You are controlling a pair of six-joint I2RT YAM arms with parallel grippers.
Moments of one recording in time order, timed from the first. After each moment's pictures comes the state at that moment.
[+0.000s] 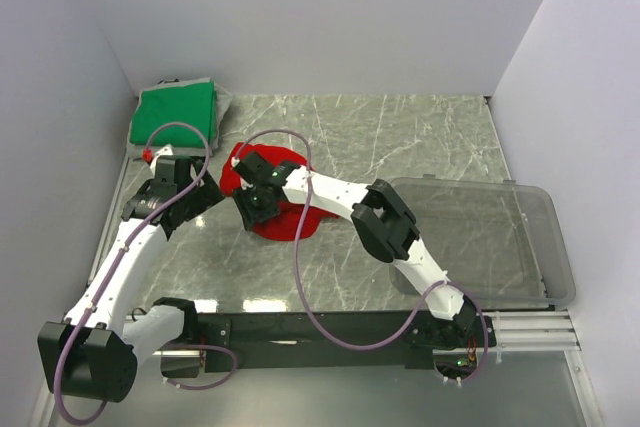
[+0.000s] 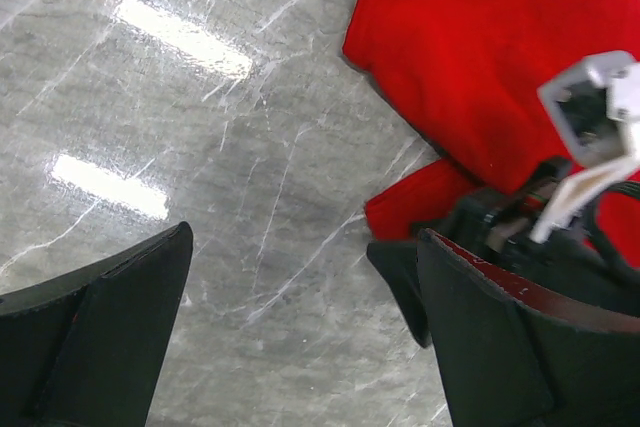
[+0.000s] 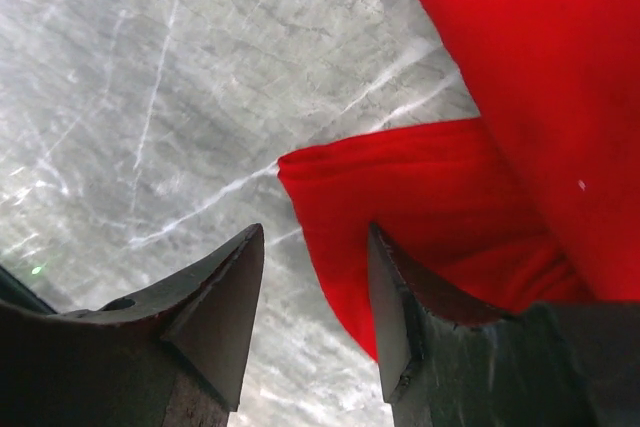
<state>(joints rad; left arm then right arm) -0.13 1.01 0.84 -0.67 -0.20 -0.65 0.96 2.37 2.00 -0.67 -0.16 0.43</state>
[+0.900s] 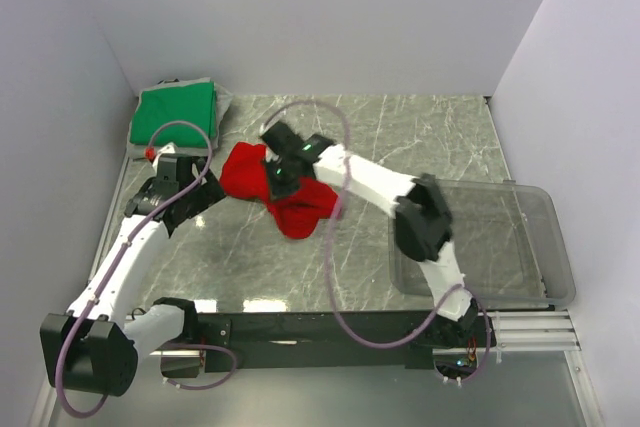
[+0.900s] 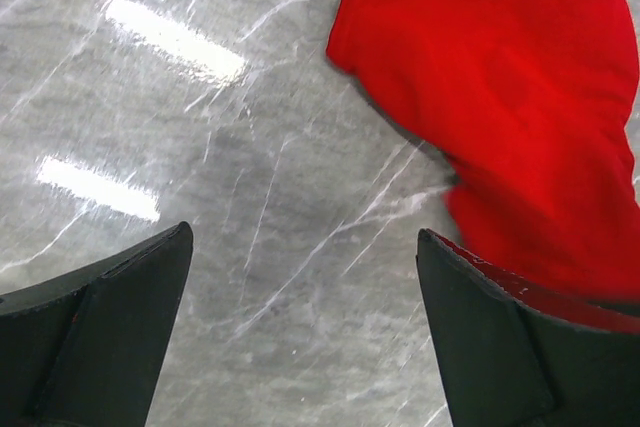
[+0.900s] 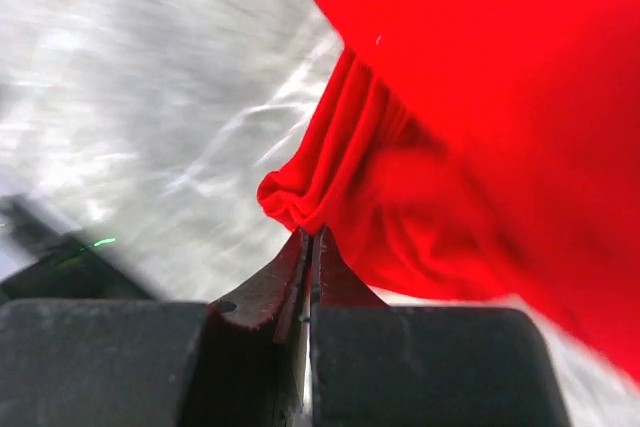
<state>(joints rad) -0.13 1.04 0.83 -0.63 -0.18 -0.65 0.87 2.16 1.91 -0.76 -0.15 0.49</state>
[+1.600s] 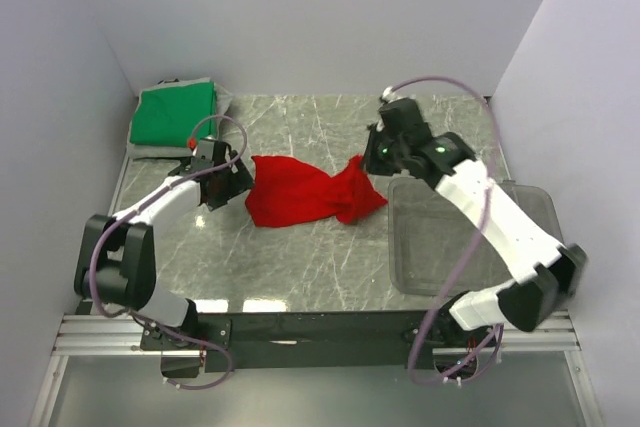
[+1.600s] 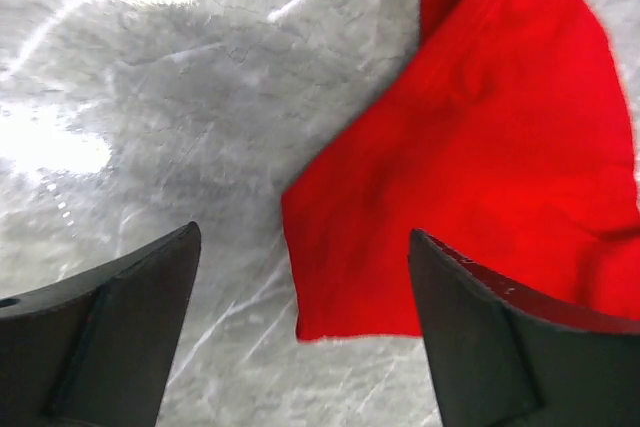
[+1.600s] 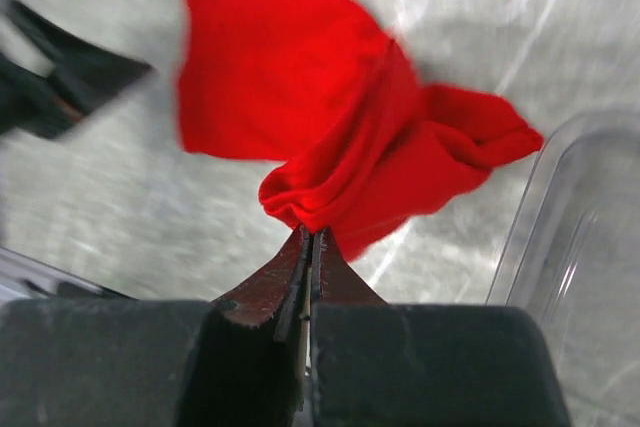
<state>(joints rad) -0.22 1.48 0.91 -0.36 -0.06 -0.72 0.57 1.36 1.48 -0.85 0.05 0.55</state>
